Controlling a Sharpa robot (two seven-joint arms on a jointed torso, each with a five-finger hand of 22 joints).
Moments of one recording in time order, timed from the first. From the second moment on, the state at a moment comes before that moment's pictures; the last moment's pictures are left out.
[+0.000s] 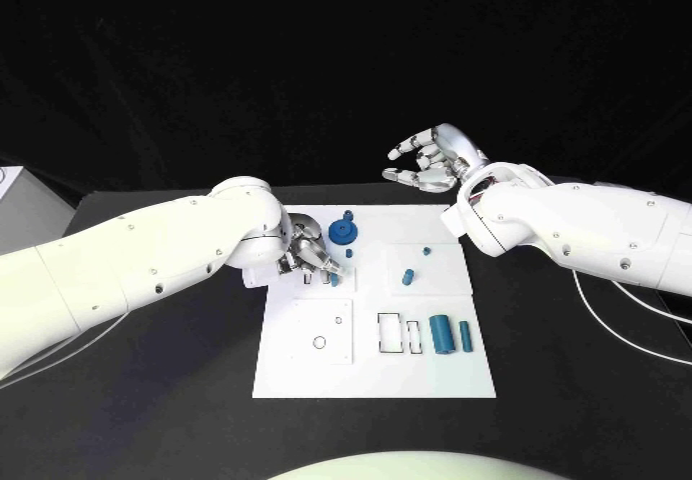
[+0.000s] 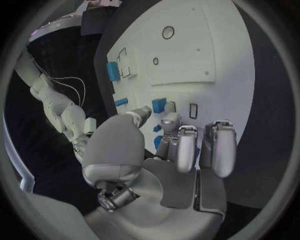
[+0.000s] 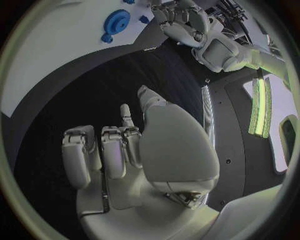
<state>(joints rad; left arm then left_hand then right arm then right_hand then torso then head) 1.35 -0.45 -0.08 1.27 -0.89 0.30 -0.59 1.09 -0.13 0.45 0.28 0.06 0.83 0.10 0.65 0.66 1.22 0.03 1.18 1.00 1.46 -0.03 1.56 1.31 0.05 1.47 0.07 1.49 1.31 1.36 -0.82 -0.14 1.43 -0.82 -0.64 0.07 1.40 -0.20 0.22 0.29 0.16 0.95 0.15 0.15 0.36 1.46 0.07 1.52 1.31 1.46 -0.01 1.56 1.31 0.01 1.47 0.09 1.57 1.31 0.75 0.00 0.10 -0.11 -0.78</state>
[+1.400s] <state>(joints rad) 1.35 -0.47 -0.08 1.28 -0.85 0.30 -0.57 1.11 -0.15 0.78 0.15 0.23 0.82 0.09 0.68 0.72 1.23 0.00 1.18 0.99 1.47 -0.05 1.57 1.31 0.05 1.46 0.06 1.49 1.31 1.35 -0.81 -0.14 1.43 -0.82 -0.62 0.07 1.40 -0.20 0.22 0.29 0.16 0.95 0.15 0.15 0.36 1.46 0.07 1.52 1.31 1.46 -0.01 1.56 1.31 0.01 1.47 0.09 1.57 1.31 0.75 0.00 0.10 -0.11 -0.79</state>
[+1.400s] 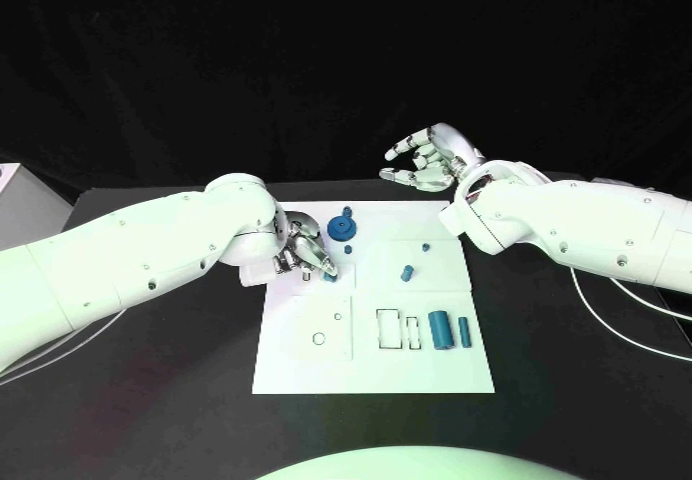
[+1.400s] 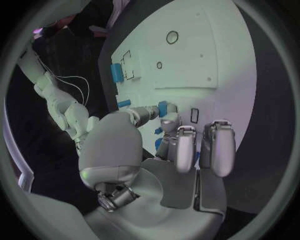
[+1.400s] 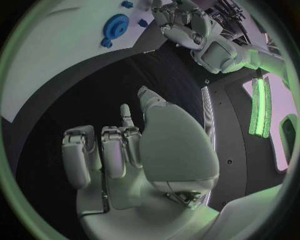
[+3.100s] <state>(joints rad) 1.34 -0.49 -0.10 1.32 -0.94 0.19 -0.56 1.06 -0.20 0.76 0.13 0.52 0.86 0.08 0.69 0.83 1.31 -0.02 1.23 1.06 1.47 -0.07 1.57 1.31 0.05 1.47 0.04 1.49 1.31 1.35 -0.83 -0.14 1.43 -0.82 -0.61 0.06 1.40 -0.20 0.22 0.29 0.16 0.94 0.16 0.15 0.36 1.46 0.07 1.52 1.31 1.46 -0.01 1.56 1.31 0.01 1.47 0.09 1.57 1.31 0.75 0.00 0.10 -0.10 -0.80</state>
